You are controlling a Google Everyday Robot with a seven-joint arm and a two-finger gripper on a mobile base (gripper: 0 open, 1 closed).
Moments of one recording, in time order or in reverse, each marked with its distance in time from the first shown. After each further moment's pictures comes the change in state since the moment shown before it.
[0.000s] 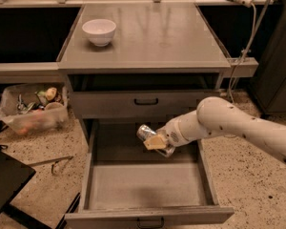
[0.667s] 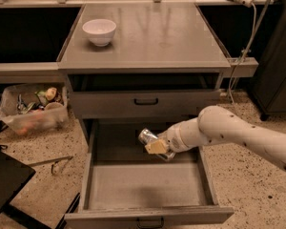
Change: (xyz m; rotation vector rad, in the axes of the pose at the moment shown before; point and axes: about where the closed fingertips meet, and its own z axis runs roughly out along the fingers) arm 0.018 -0.005 0.010 0.014 -0.020 0.016
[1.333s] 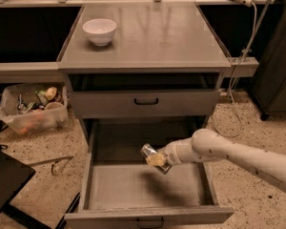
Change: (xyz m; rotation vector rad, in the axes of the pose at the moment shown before) arm 0.078 -0.055 0.097 -0.033 -0.020 0.123
